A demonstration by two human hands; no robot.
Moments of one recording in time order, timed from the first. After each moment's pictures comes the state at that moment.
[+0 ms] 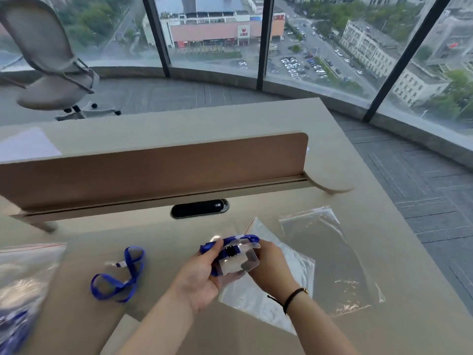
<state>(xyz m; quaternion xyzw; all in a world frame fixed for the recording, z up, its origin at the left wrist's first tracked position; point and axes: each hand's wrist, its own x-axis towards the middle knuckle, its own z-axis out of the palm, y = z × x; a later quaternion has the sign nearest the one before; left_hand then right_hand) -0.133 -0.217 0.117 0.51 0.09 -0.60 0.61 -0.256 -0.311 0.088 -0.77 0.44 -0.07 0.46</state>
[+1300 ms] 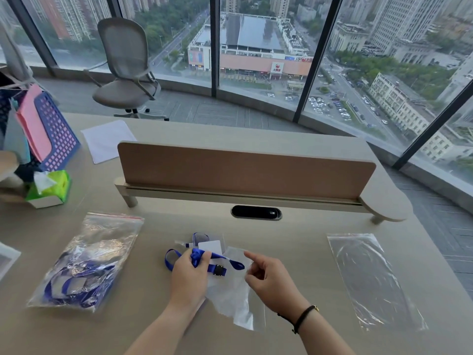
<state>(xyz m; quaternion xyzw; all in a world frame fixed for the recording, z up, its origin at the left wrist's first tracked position) -0.037 -0.027 0.138 0.79 -0.06 -0.25 0.56 -0.168 -0.152 0.133 -0.79 0.33 -0.07 0.52</state>
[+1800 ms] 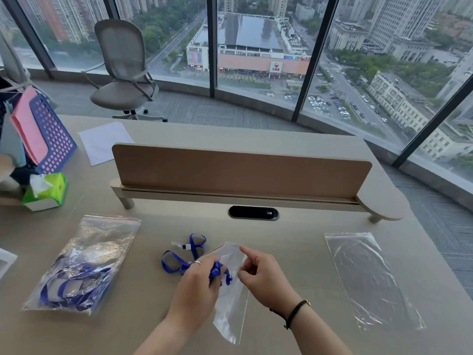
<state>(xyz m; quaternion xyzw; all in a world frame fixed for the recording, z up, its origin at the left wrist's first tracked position) -0.050 -0.019 0.114 0.82 -0.39 -0.16 0.40 -0.159 -0.157 0.136 -0.78 0.32 -0.08 0.53</state>
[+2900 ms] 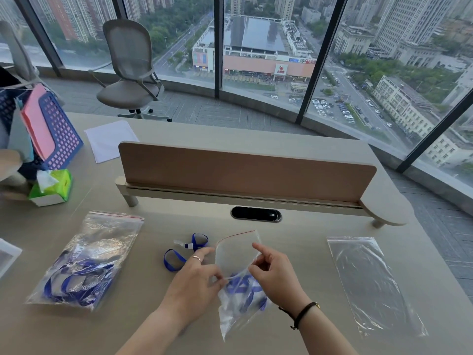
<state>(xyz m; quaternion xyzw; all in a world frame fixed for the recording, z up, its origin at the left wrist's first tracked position) -0.031 -0.012 0.124 0.82 -0.45 -0.20 0.28 -0.169 -0.169 0.136 -0.77 0.37 -0.11 0.51</state>
